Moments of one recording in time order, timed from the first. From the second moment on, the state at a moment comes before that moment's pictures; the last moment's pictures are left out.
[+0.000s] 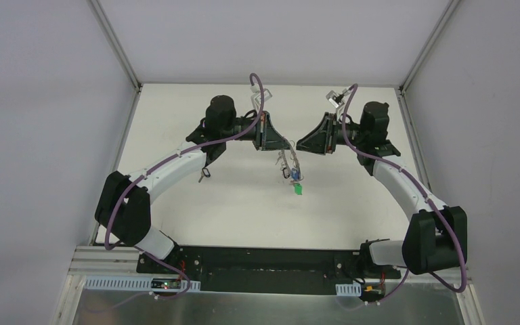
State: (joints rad) left arm -0.59 1.52 1.14 0.26 0.87 -0.65; right arm 0.21 1.32 0.93 0.19 -1.24 0.46
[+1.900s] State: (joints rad) left arm -0.58 1.46 1.21 -0.14 0.89 -0.07; right arm 0.47 1.36 1.24 -0.66 -0.85 -0.29
